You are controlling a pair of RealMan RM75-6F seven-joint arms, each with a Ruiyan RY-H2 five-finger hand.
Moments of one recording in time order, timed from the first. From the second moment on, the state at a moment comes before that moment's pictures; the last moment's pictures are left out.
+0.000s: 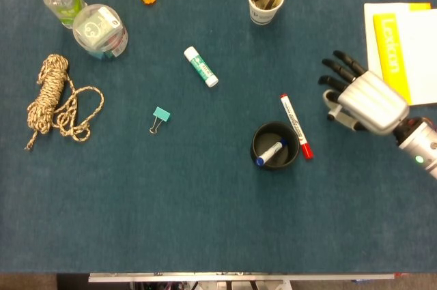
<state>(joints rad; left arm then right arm) -0.02 -1.07 -0.09 -1.62 1.39 1.52 0.06 0.61 -1.49 -0.08 -1.14 -1.73 1.20 0.01</state>
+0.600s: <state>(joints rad) -0.03 -1.06 -0.08 -1.65 1.40 1.52 0.08 0.60 -1.37 0.05 -1.67 -1.62 1.24 0.38</state>
